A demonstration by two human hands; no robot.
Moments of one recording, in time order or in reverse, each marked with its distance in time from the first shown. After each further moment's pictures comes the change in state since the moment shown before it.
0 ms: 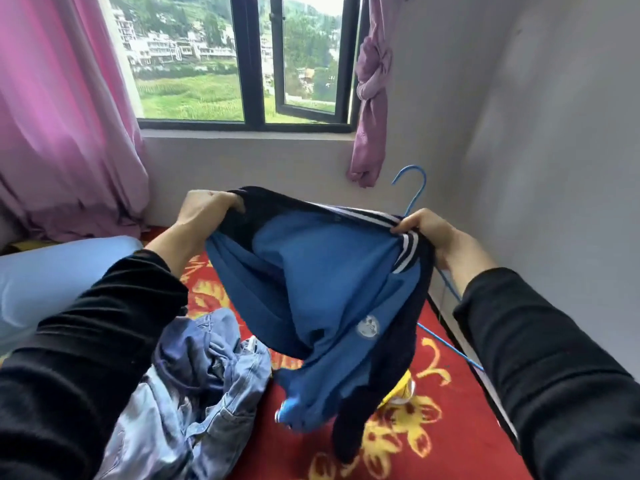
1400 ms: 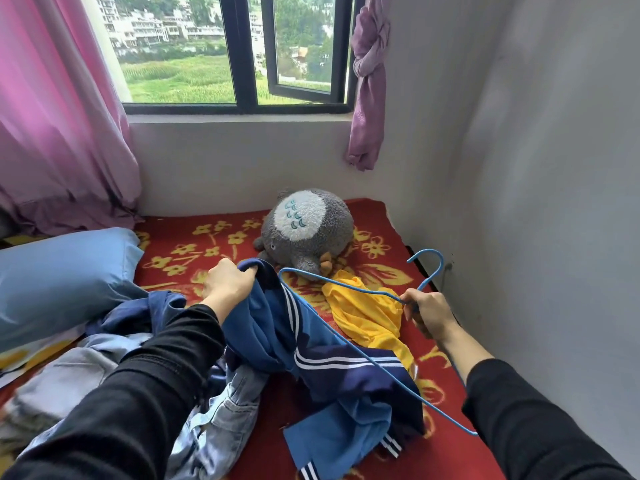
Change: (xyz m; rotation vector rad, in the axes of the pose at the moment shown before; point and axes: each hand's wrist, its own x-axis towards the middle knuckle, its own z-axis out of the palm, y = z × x) left_hand -0.007 -0.131 0.057 0.721 0.003 -0.175; right_hand 0.015 0.164 0.009 -0.044 0.268 -0.145
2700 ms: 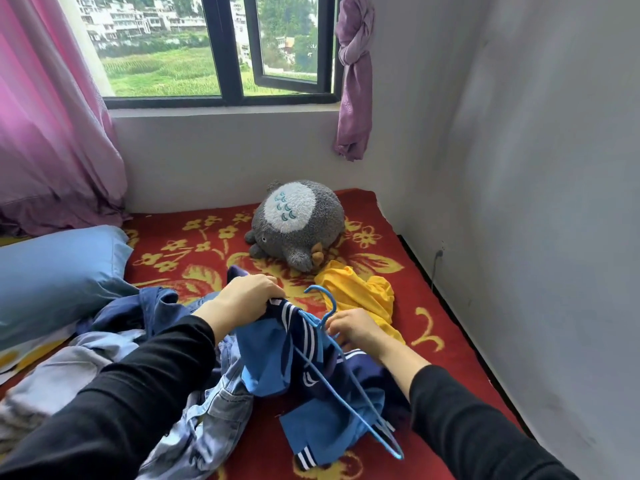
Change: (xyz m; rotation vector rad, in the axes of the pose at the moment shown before) left_hand -0.050 0.006 0.008 0.560 -0.311 0.948; right_hand -0.049 0.017 0.085 -0.143 -0.420 0.022
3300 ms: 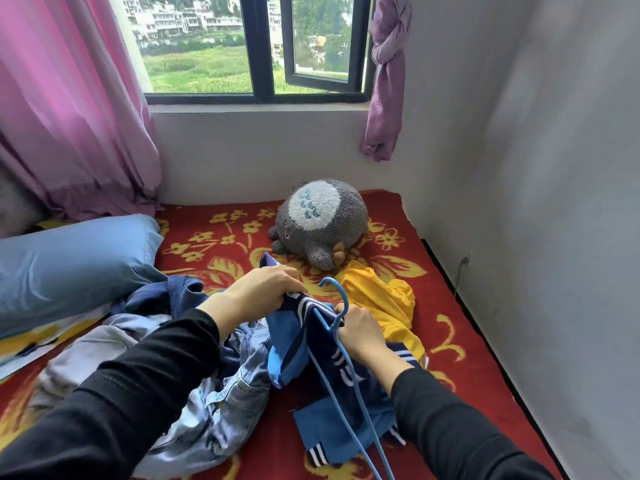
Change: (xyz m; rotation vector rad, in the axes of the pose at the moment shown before) left_hand -0.025 -0.002 -0.019 -0.121 0.101 0.109; right_hand 0.014 -0.003 0.034 -0.708 0.219 -0.199
